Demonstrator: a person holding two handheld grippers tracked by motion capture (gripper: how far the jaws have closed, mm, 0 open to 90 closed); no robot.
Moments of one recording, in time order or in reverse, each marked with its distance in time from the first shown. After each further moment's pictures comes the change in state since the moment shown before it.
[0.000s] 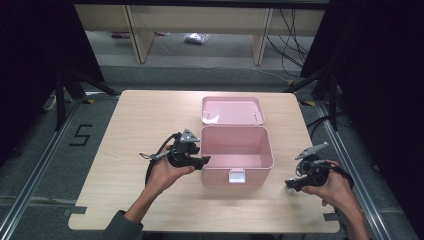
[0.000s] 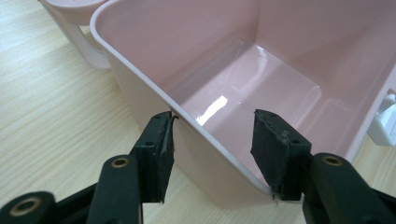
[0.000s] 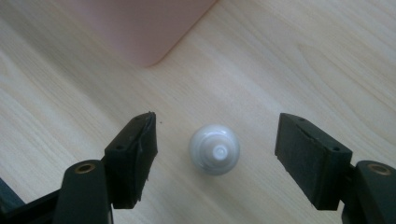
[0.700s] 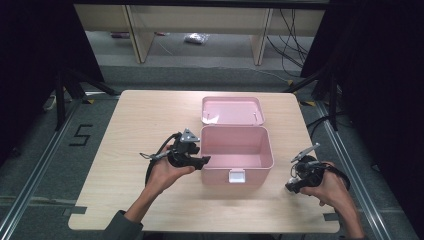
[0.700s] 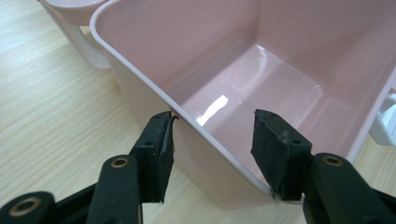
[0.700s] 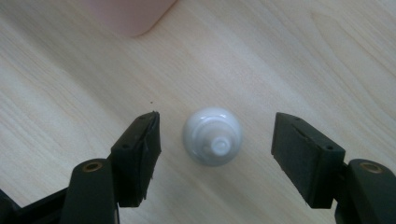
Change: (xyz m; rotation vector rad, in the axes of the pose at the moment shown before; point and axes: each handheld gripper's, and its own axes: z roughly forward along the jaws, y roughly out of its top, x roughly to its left) left arm 0.000 0.000 0.000 0.004 0.004 0.007; right arm -0.001 0.002 0.015 0.116 -0.025 -0.020
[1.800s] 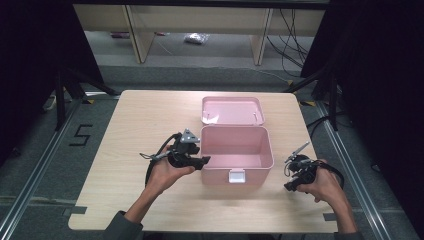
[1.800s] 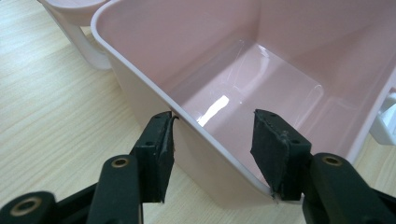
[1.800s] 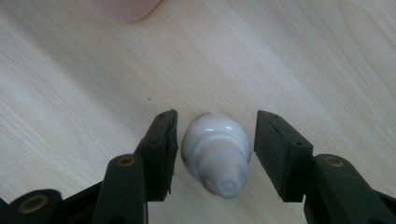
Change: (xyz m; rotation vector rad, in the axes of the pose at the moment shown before) left arm -0.001 0.000 0.000 0.000 0.007 0.005; right arm -0.001 0.013 0.015 0.078 0.013 -0.064
